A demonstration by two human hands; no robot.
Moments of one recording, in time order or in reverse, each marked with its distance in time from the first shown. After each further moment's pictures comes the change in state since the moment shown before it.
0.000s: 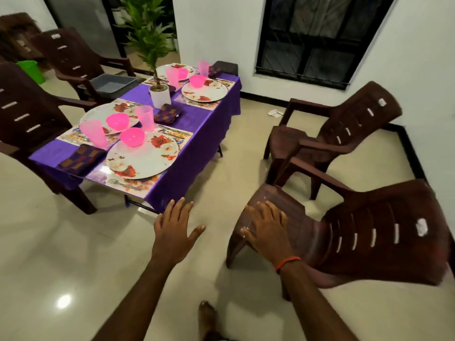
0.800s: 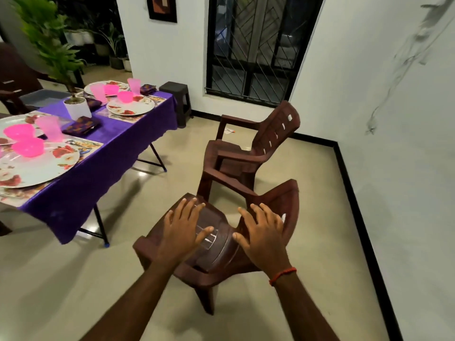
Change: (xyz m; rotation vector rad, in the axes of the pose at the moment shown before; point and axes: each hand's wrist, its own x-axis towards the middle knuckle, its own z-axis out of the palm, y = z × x) left_hand -0.014 0.411 0.108 0.015 -0.021 0.234; right_hand -0.130 0.341 -0.152 -0.086 0.216 0.011
